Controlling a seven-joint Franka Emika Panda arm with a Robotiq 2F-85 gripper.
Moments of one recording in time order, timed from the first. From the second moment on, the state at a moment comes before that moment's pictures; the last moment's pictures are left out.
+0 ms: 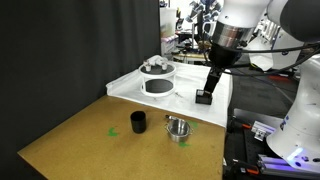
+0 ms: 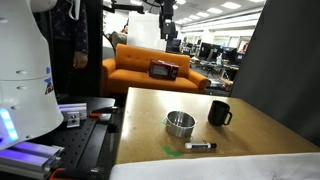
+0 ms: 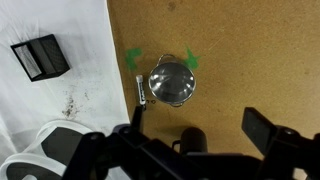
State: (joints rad) arm 0.07 -0.66 0.35 -2.65 -0.01 2.11 0.42
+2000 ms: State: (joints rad) arm 0.07 -0.66 0.35 -2.65 -0.01 2.11 0.42
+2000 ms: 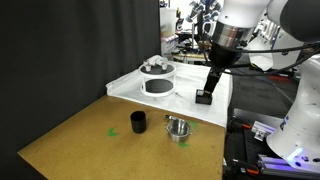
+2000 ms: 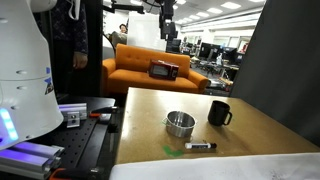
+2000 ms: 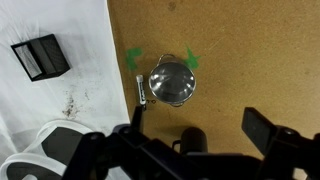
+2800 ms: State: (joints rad) arm 0.01 -0.69 0.13 -2.63 -0.24 2.16 0.18
